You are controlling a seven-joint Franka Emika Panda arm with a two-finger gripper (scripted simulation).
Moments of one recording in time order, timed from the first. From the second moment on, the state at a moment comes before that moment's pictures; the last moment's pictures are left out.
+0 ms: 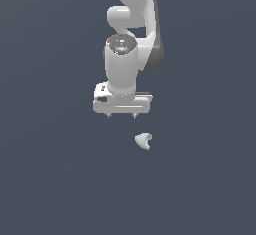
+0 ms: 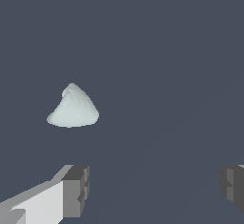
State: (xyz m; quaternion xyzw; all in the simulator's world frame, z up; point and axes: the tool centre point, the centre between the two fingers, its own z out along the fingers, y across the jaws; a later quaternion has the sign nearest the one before) arm 0.008 -0.025 0.179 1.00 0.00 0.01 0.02
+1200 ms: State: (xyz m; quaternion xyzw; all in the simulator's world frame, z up) arm 0.002 0.017 0.157 1.00 0.00 -0.01 0.01
